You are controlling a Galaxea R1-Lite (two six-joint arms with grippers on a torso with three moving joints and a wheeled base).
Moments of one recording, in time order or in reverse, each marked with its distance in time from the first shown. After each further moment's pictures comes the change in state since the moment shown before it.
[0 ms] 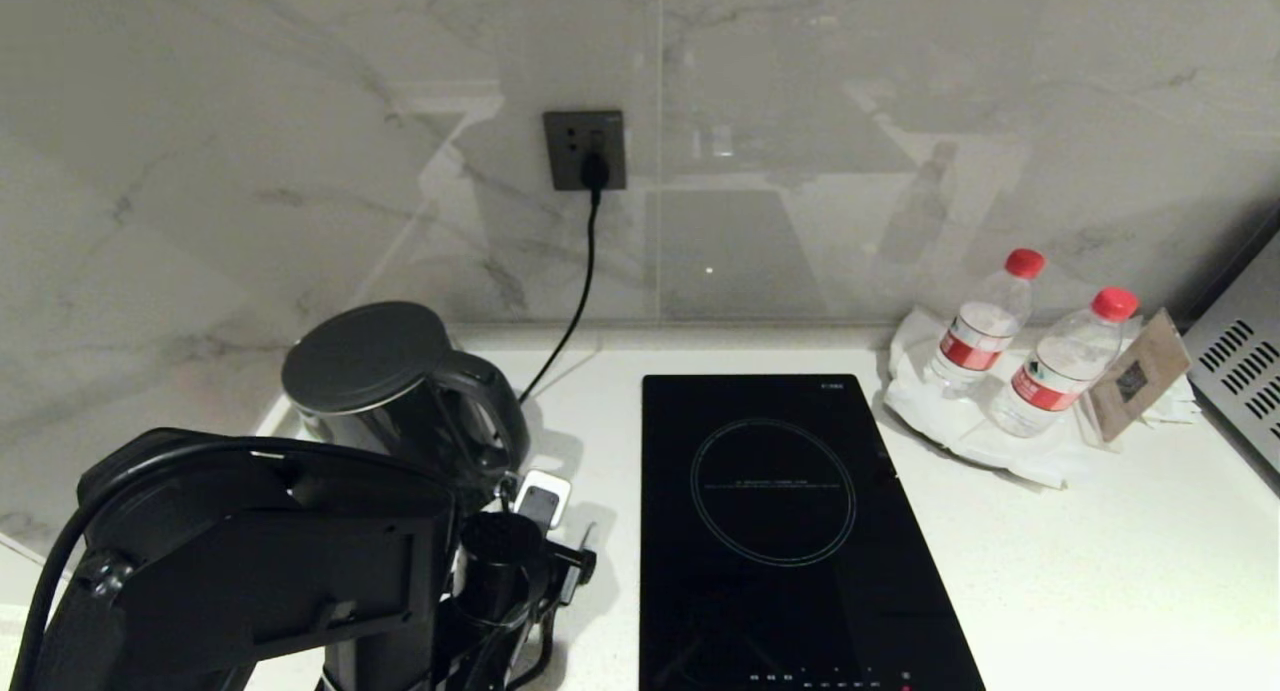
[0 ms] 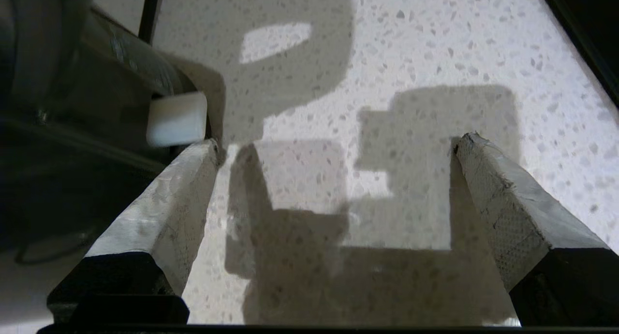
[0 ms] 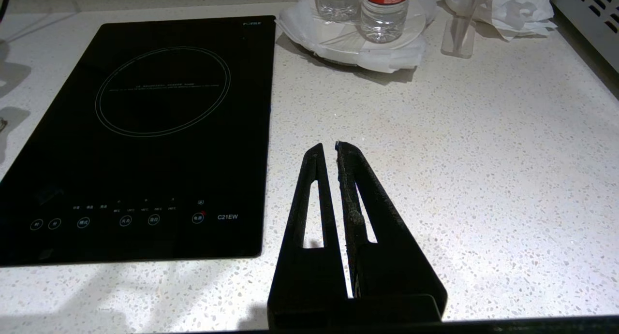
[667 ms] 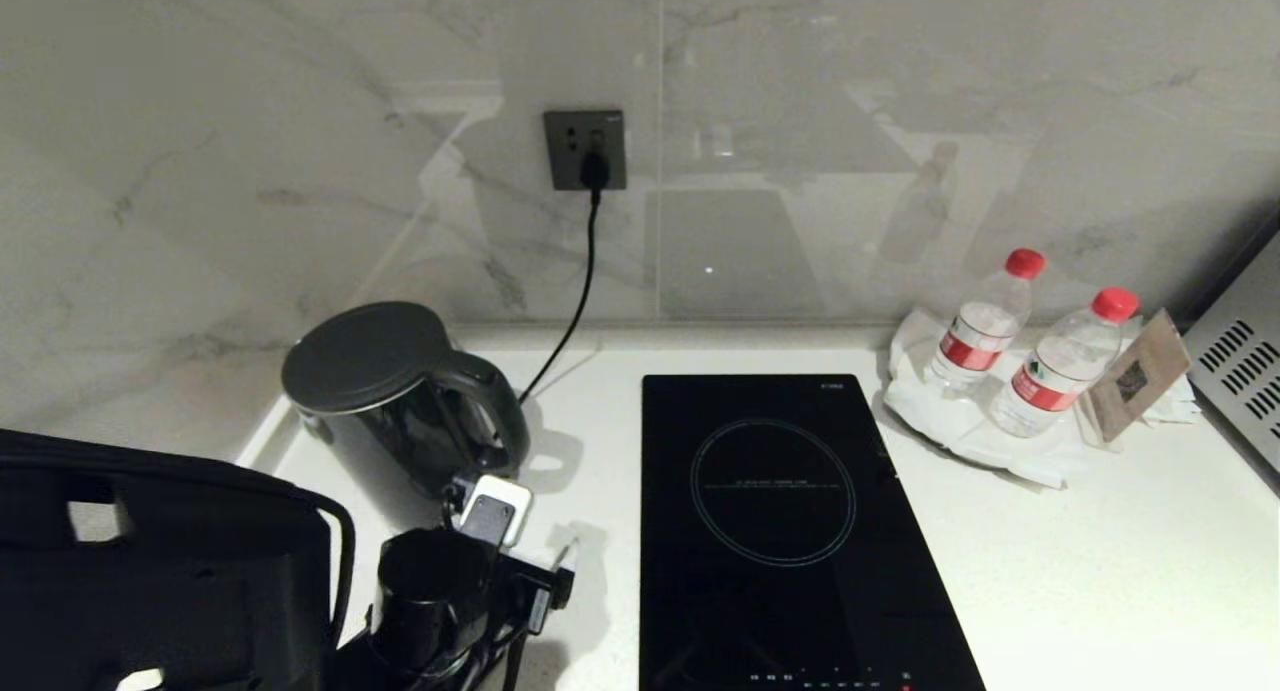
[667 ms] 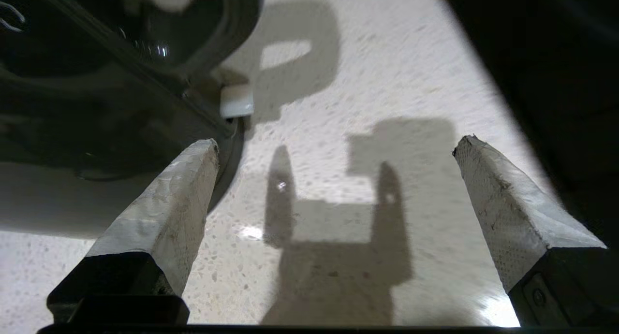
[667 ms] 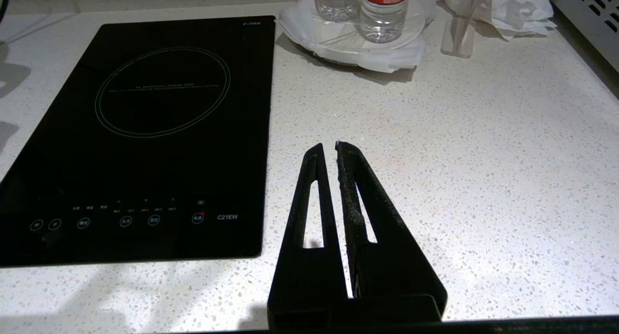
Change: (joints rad) left arm -0.058 -0.245 0.224 0.000 -0.017 -0.057; right arm 0.000 0.000 0.000 0.000 0.000 0.000
